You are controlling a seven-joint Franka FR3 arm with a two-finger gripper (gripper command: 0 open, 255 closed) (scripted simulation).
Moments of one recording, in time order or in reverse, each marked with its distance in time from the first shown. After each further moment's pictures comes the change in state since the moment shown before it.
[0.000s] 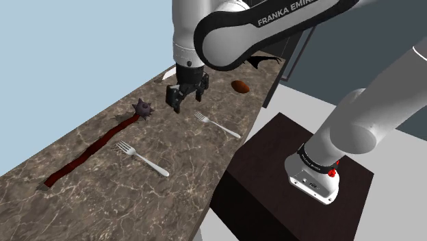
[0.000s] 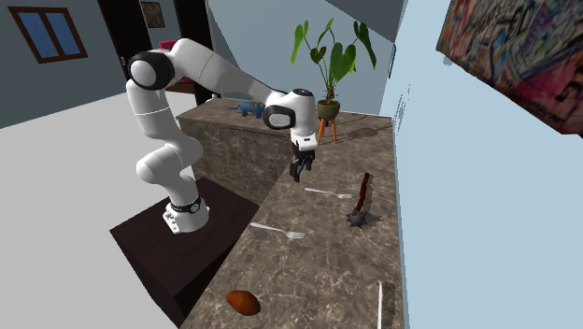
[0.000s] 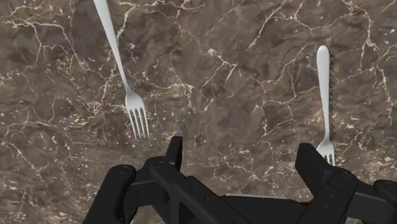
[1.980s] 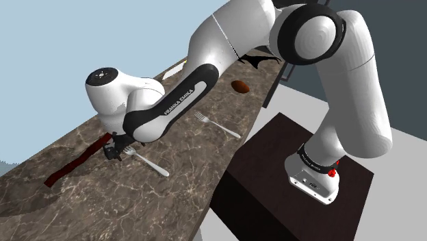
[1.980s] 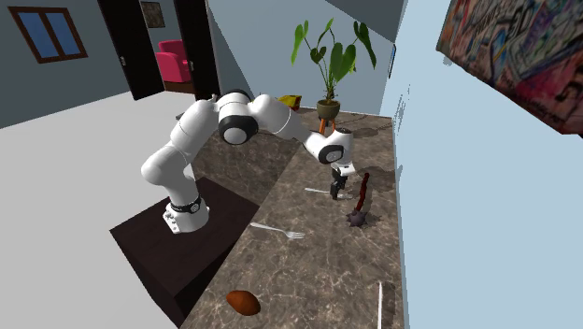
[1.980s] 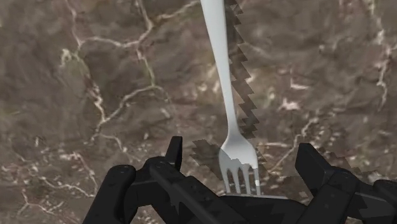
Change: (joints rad) arm 0.333 0.882 -0.087 0.660 -0.520 0.135 0.467
